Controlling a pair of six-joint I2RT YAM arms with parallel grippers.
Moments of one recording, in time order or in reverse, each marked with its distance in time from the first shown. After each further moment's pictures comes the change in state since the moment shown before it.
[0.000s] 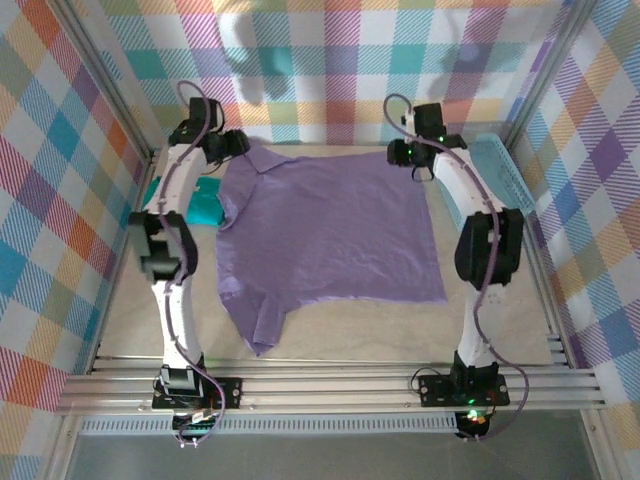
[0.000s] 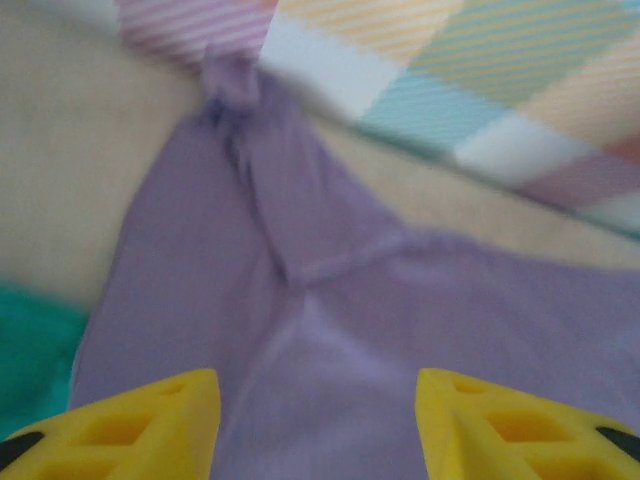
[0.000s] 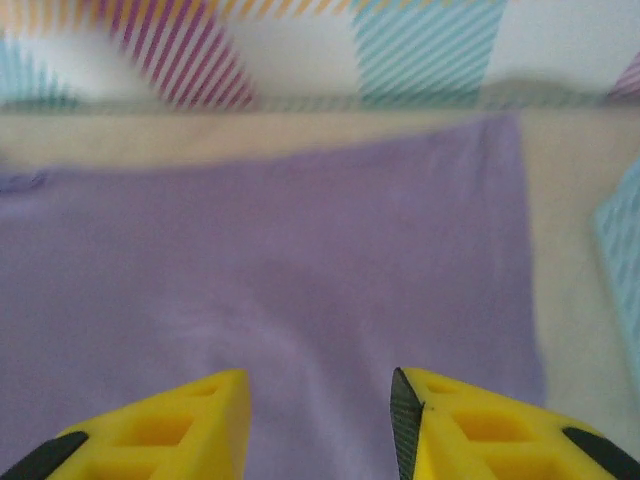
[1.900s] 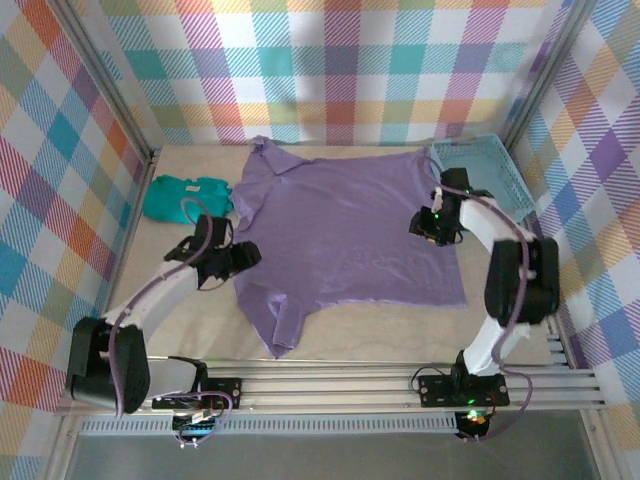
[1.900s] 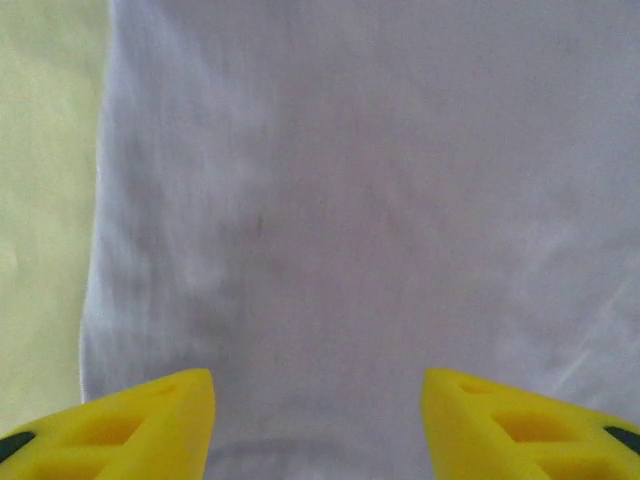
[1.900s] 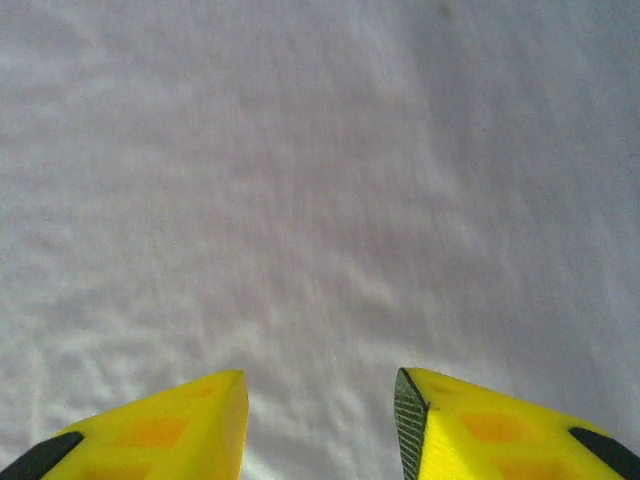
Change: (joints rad) left arm -0.236 -0.882 -1.295 0.214 0.008 -0.216; right arm -0.139 -0.389 -0.712 -0.056 -0.139 0.194
